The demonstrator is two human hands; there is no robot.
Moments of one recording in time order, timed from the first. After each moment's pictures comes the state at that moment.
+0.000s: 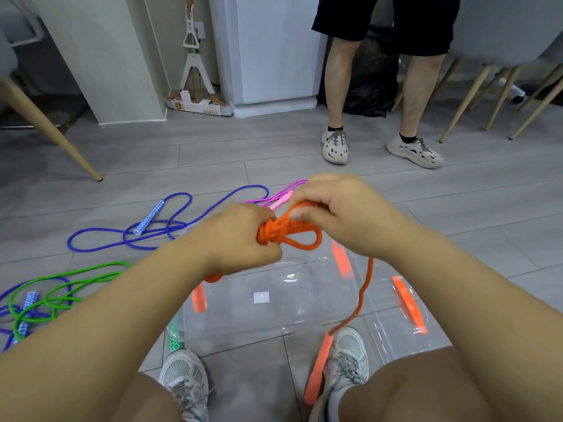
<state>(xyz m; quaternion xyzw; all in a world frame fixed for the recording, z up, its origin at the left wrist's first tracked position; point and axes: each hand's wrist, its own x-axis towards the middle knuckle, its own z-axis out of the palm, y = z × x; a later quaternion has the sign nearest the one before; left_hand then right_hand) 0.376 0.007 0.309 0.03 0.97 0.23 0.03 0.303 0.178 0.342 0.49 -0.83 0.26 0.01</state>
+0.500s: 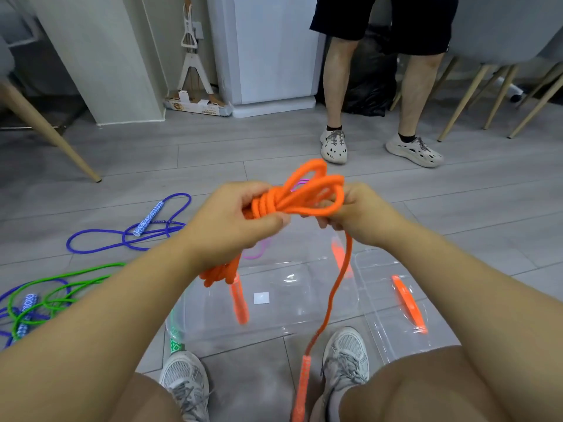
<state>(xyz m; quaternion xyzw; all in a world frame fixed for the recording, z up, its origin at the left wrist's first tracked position) 0.385 0.010 0.327 0.03 0.82 0.57 -0.06 0.283 0.190 0.322 0.31 -0.81 0.46 -0.18</state>
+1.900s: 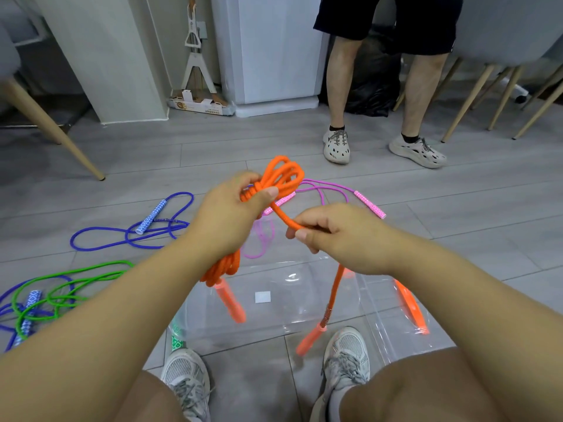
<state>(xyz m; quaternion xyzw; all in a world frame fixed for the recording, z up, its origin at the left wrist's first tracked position) 0.368 0.007 0.310 -0.13 0.86 0.48 -0.13 0.318 0.186 0.336 0.41 -0.85 0.27 -0.19</state>
